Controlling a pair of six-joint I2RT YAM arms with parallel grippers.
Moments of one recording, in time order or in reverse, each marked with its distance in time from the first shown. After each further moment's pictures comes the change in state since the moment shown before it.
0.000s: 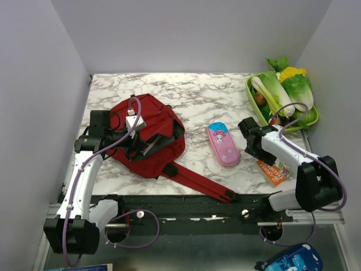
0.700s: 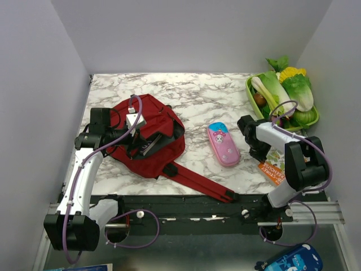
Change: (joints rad) left arm 0.000 0.032 0.024 0.016 0.006 0.020; right arm -0.080 0.266 0.105 -0.060 -0.042 -0.043
